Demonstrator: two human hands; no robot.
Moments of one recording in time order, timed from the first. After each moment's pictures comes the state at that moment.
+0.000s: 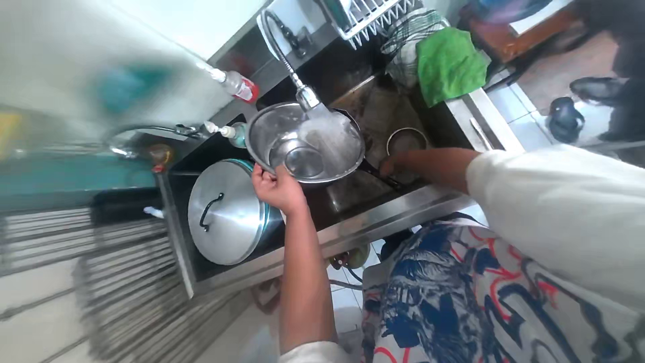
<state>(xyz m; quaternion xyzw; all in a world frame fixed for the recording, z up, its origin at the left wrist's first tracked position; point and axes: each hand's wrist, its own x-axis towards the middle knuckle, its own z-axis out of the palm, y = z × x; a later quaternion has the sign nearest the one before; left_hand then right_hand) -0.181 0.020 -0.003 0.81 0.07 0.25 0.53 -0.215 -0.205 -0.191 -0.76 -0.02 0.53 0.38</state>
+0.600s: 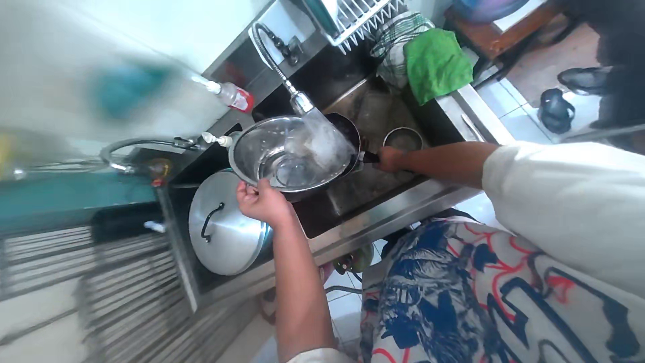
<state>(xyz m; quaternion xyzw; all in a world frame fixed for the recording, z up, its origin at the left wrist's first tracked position) -0.177 0.045 0.012 0.78 0.14 0.24 0.56 -0.218 -0.208 -0.215 -0.85 0.08 0.37 0.37</state>
